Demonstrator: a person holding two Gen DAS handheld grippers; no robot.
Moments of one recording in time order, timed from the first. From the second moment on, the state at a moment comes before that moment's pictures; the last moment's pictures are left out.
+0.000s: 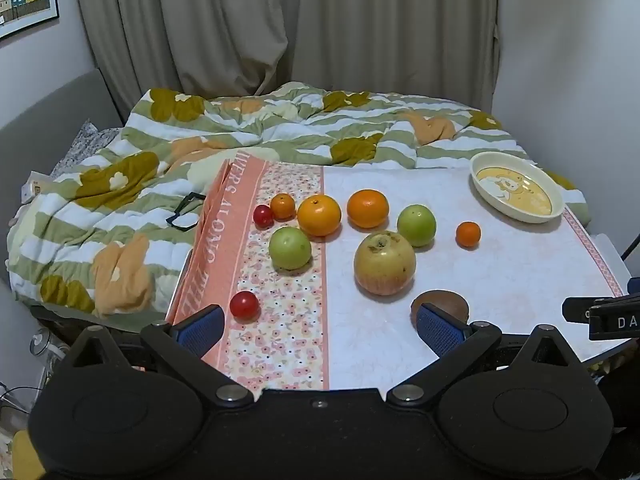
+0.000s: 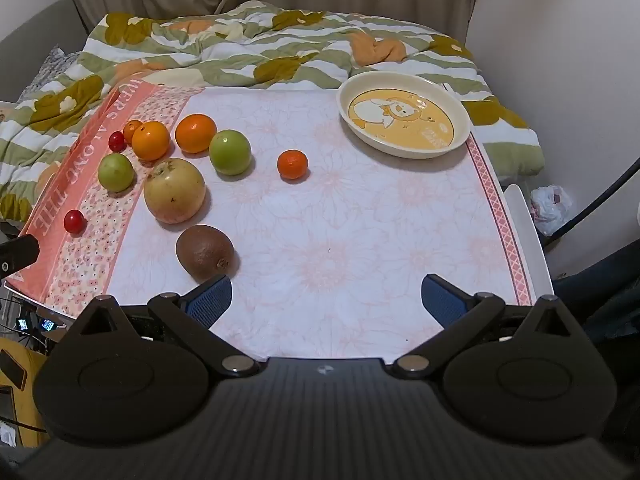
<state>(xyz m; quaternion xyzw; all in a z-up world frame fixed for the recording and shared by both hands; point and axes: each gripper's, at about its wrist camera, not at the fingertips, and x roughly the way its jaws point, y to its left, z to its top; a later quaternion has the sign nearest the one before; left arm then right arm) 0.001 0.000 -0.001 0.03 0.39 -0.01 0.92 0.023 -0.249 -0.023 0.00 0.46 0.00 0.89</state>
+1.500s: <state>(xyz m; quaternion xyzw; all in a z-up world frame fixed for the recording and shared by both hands) 0.011 0.008 -0.002 0.02 0.39 0.01 0.92 0.032 -0.246 -0.029 0.01 0.47 0.01 0.88</state>
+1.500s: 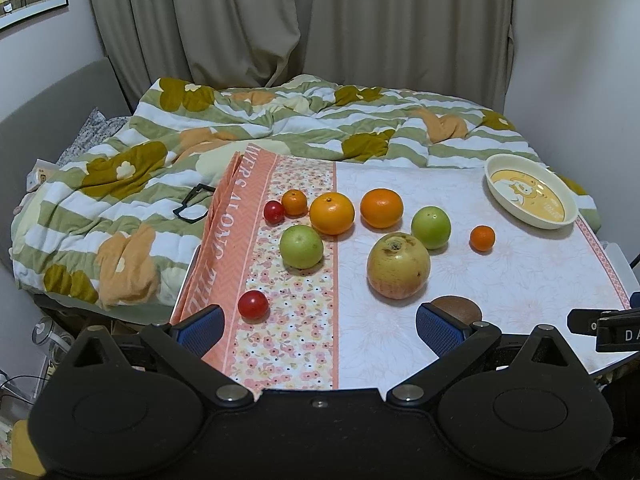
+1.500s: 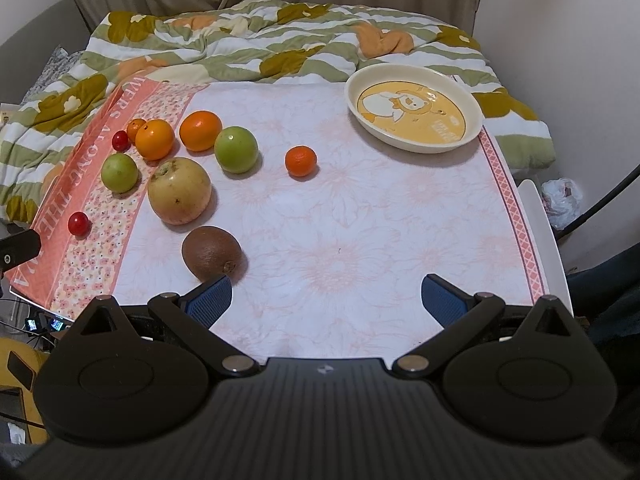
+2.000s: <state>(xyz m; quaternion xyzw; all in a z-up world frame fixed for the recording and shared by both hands) 0.013 0.009 -0.002 0.02 0.39 0.01 0.92 0.033 -0.245 -0.031 0.01 0.47 0.01 0.88</state>
